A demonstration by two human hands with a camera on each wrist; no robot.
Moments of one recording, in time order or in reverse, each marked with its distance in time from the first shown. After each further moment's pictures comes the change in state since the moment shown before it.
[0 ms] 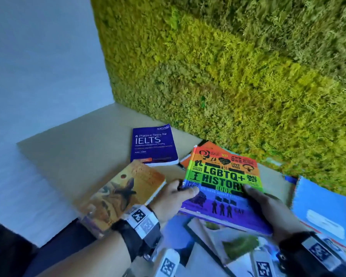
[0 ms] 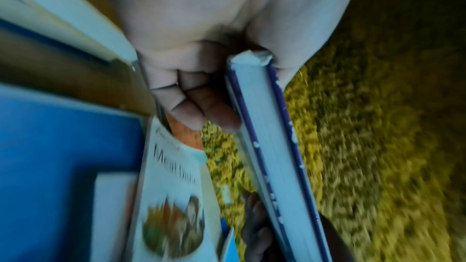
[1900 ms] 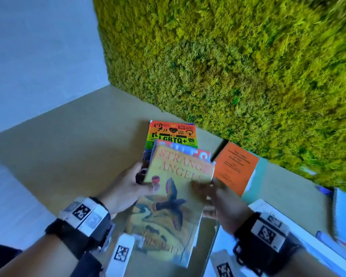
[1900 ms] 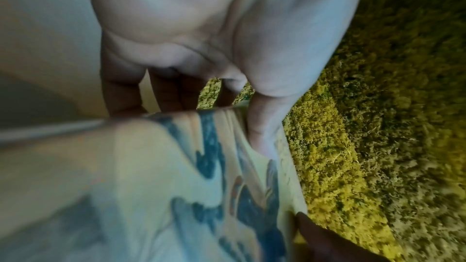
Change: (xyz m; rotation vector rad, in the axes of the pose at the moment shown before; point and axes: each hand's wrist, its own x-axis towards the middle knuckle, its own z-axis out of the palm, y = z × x) left_hand 0.054 -0.002 -0.242 0.200 0.005 -0.047; right_hand 0.097 0.008 0.231 -0.279 -0.100 0.069
